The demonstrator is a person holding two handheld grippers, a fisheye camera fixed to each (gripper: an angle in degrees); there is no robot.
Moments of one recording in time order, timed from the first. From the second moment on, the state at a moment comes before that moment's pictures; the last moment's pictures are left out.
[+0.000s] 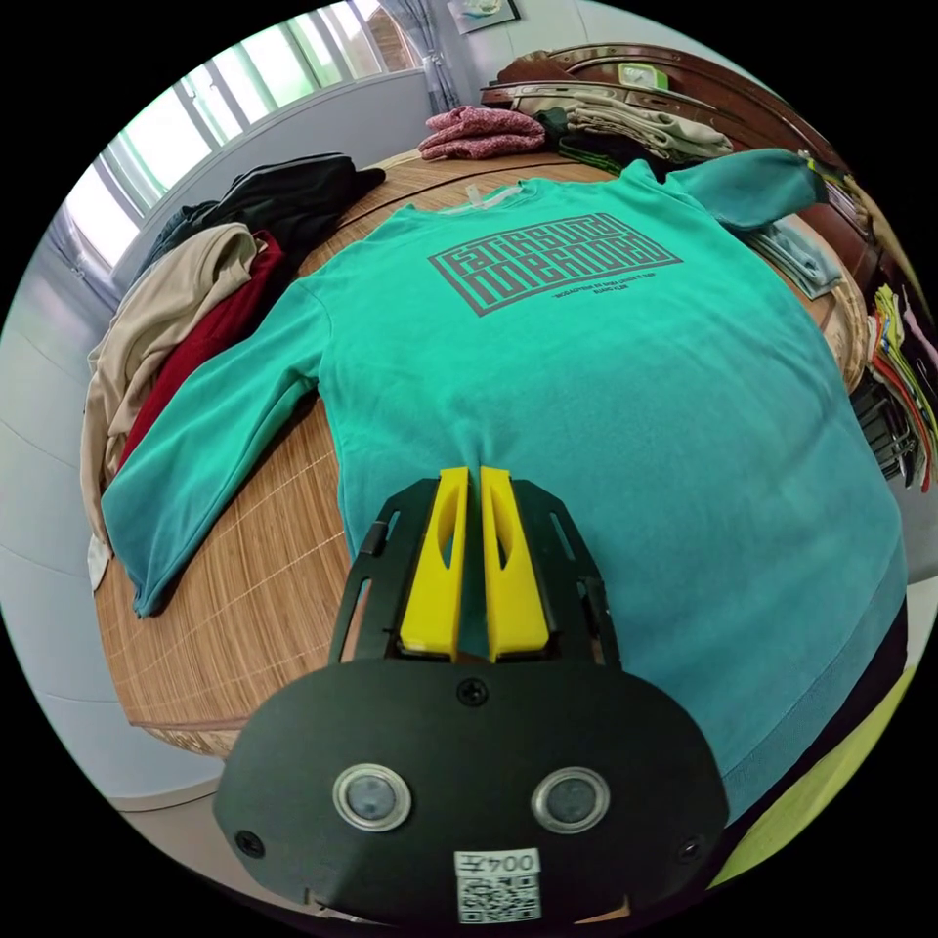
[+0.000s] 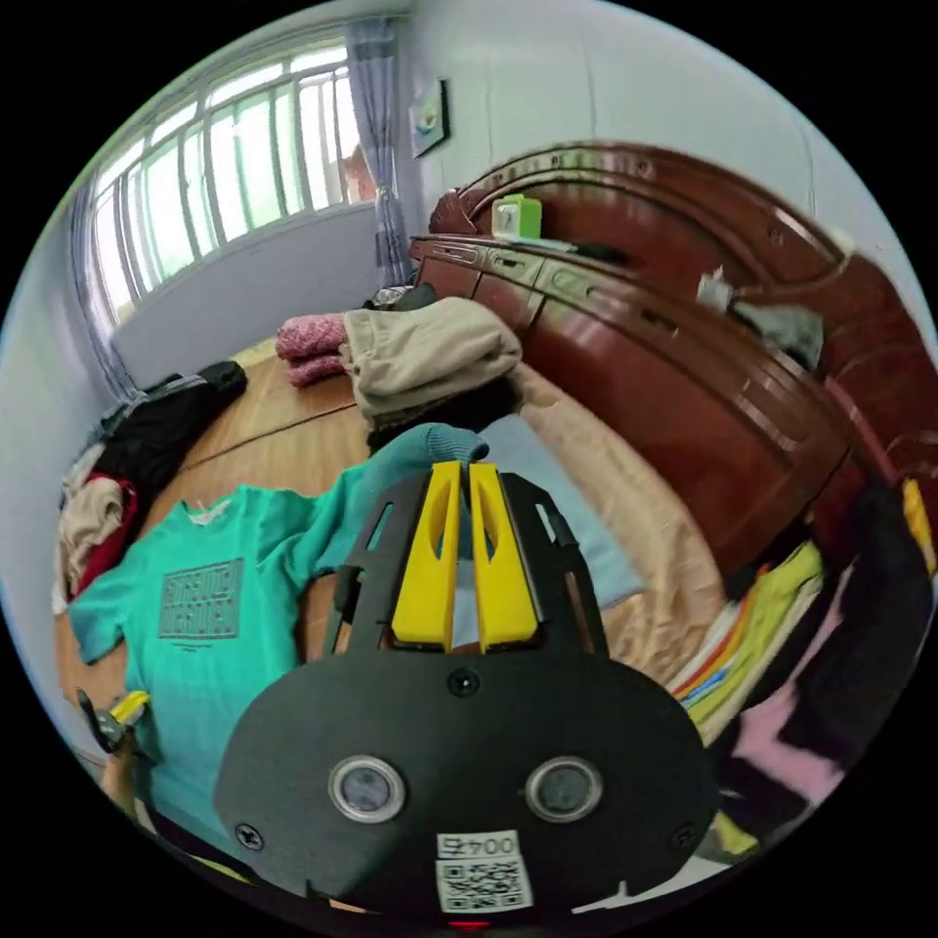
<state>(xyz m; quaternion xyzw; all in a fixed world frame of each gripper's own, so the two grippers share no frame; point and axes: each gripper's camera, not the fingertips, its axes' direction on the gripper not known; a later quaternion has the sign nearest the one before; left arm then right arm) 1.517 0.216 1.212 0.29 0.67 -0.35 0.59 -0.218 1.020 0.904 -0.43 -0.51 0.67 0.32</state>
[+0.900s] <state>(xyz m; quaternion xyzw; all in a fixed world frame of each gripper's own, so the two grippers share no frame) 1.483 0.203 1.265 0.30 0.74 -0.38 0.47 -0.299 0.728 0.852 -0.24 -0.72 0.61 0.23</state>
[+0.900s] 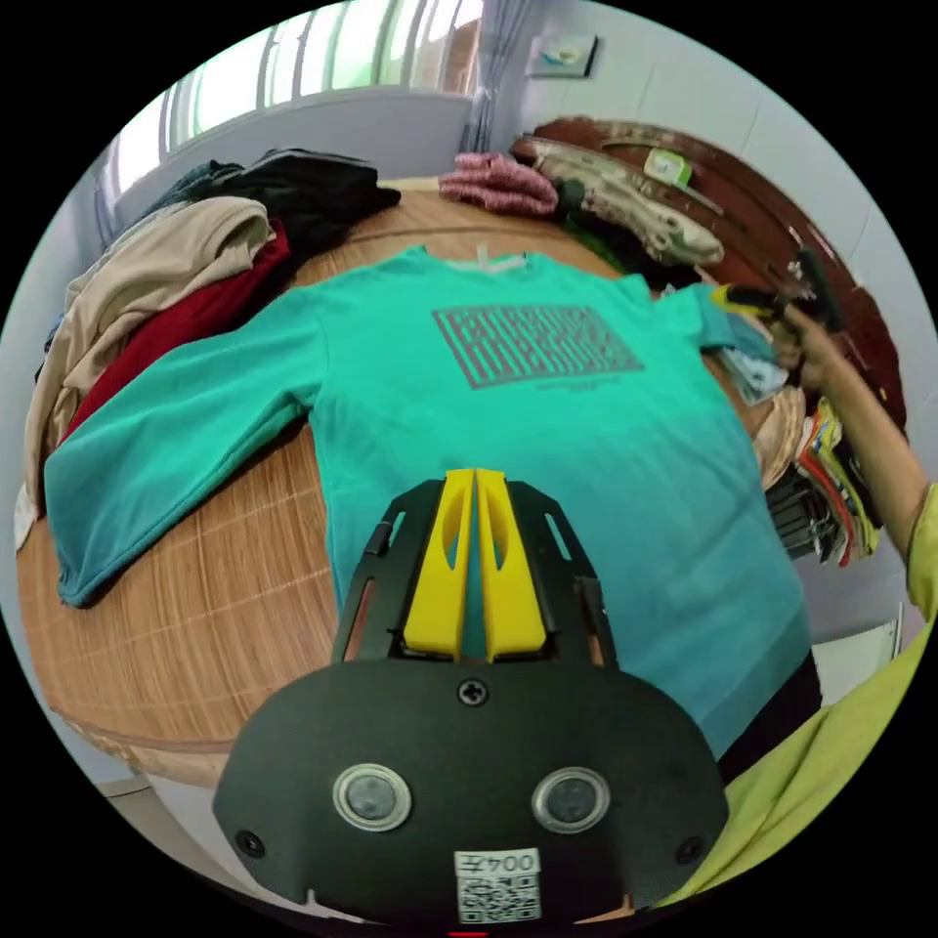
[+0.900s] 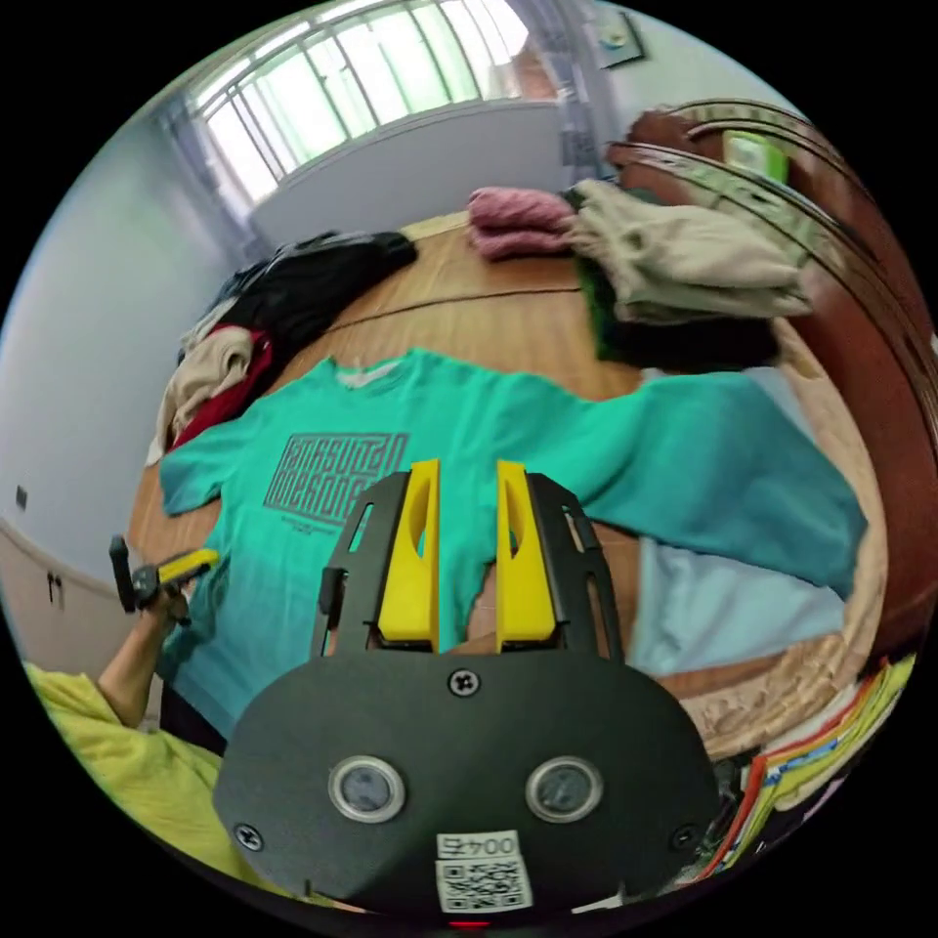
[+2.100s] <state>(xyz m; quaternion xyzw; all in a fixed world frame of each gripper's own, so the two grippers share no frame) 1.474 0.080 1.378 0.28 0.77 -0.40 0.42 -0.678 0.472 0.865 -0.17 -0.83 0.45 0.27</state>
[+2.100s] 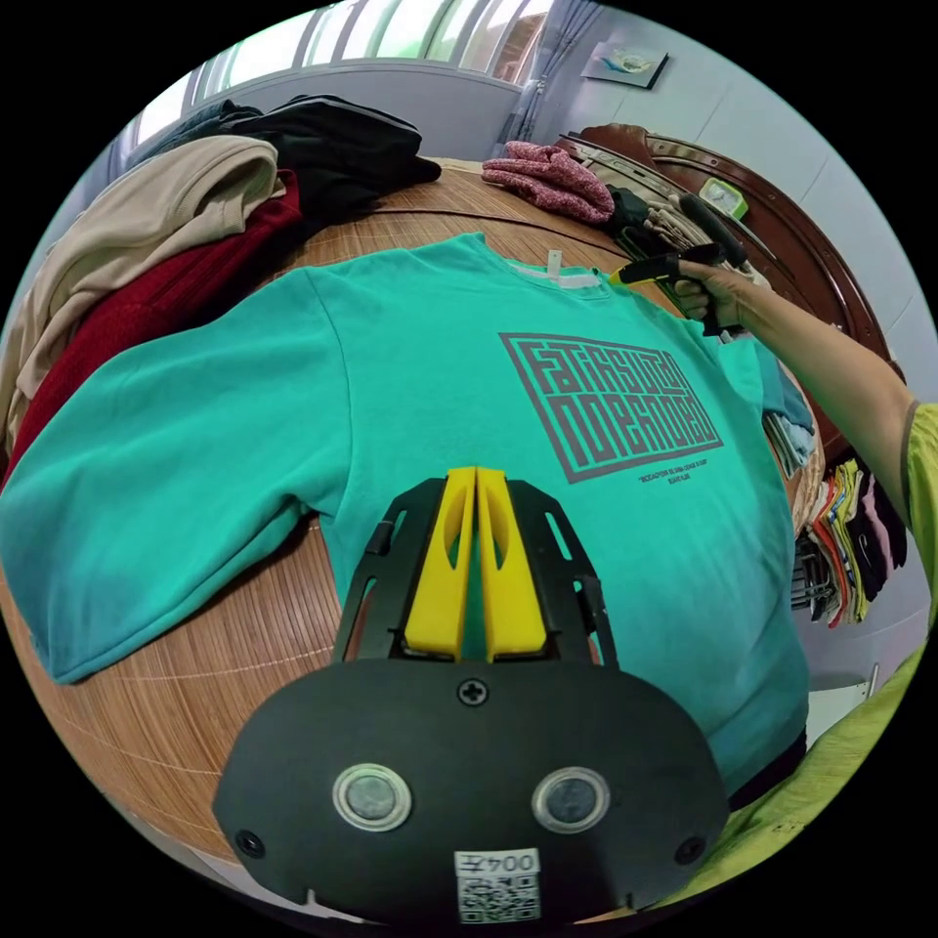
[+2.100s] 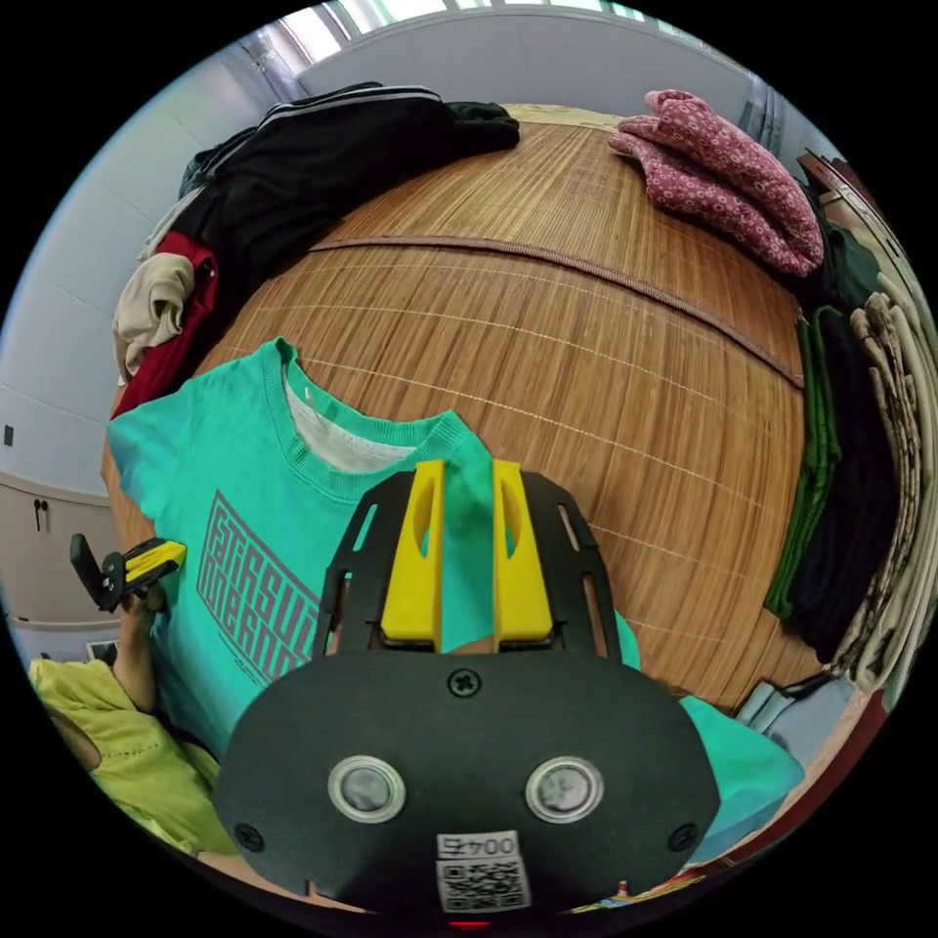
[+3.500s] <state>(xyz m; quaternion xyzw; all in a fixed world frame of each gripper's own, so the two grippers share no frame) 1.438 0.116 1.384 0.31 0.77 -0.38 0.39 -0.736 0.542 0.448 -0.23 -0.91 0.21 0.28</state>
